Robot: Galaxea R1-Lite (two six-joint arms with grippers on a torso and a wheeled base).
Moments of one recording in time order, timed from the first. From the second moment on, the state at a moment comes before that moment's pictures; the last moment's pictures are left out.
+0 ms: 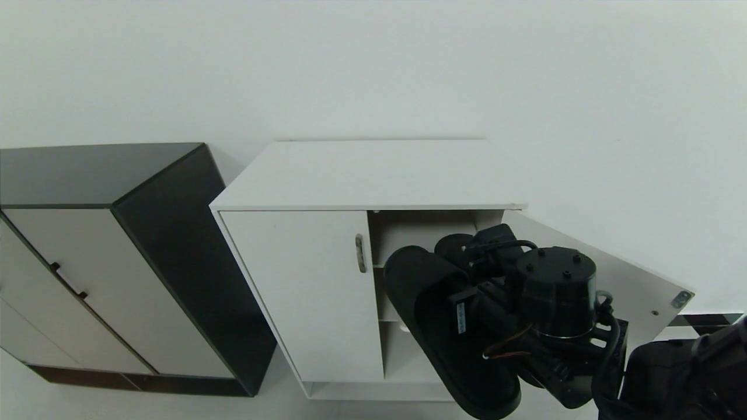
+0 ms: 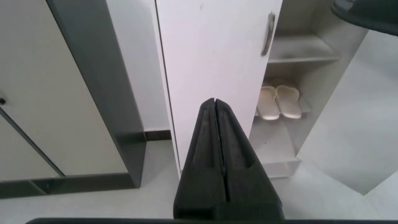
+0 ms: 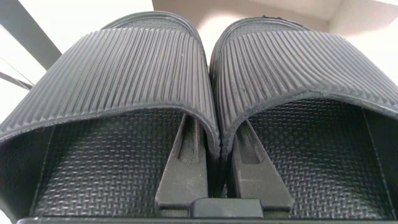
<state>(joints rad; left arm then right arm) 0.00 0.00 0.00 0.00 -0.05 0.02 0.85 1.84 -0.72 -0.91 -0.45 0.07</state>
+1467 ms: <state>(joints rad) 0.00 0.00 0.00 0.00 -0.05 0.02 0.85 1.86 -0.72 -0.92 -0.45 0.07</state>
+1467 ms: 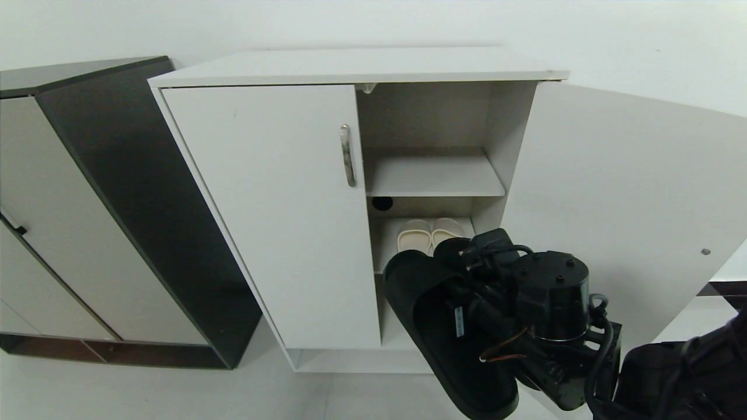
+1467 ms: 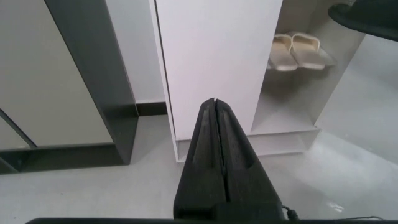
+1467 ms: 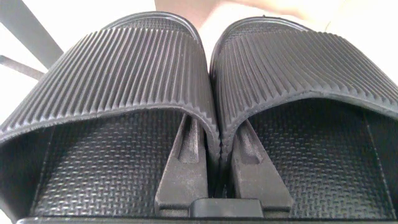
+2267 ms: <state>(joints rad) 0.00 0.00 0.00 0.00 -0.05 0.02 0.85 1.87 -0.71 -0.95 -0.46 0.07</state>
